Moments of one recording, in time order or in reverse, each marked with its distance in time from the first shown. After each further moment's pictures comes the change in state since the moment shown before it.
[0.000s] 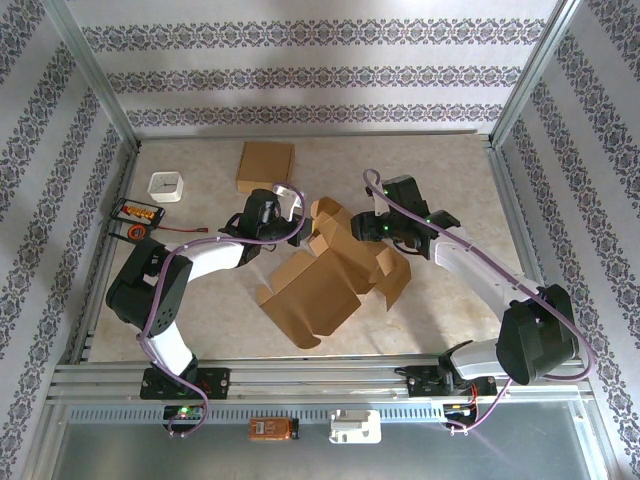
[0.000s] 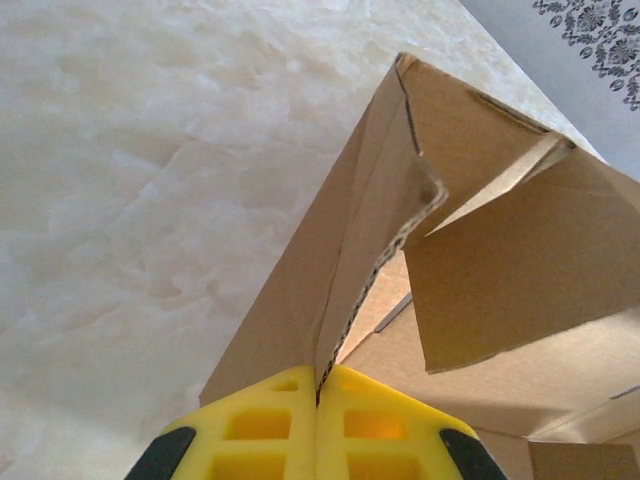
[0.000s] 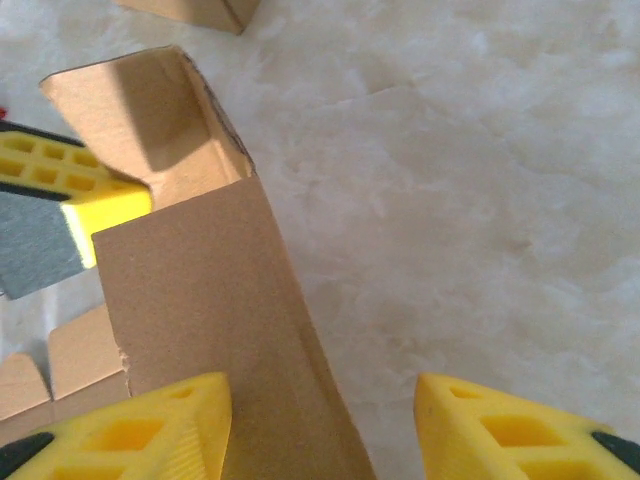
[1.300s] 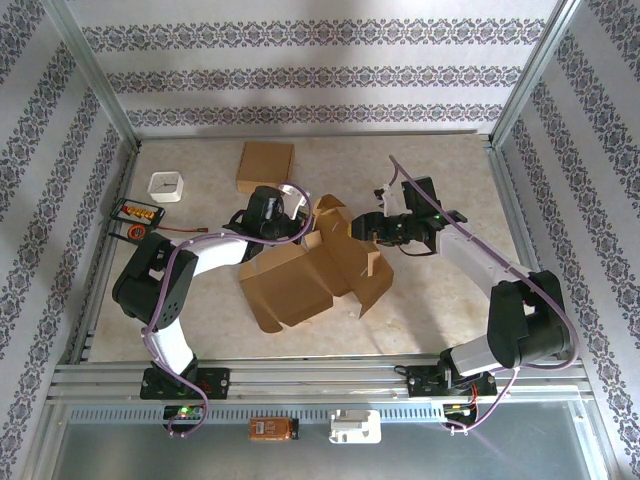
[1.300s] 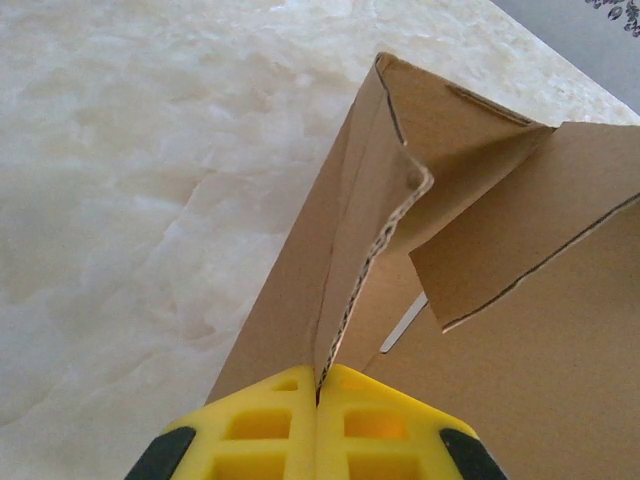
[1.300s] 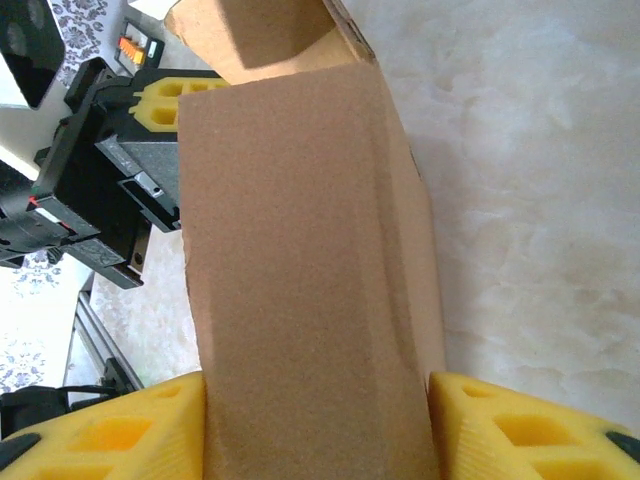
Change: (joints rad) left arm 0.000 0.048 0.046 0.002 -0.028 0.140; right arm -0.163 0.076 -0.066 0.088 -0.520 0.143
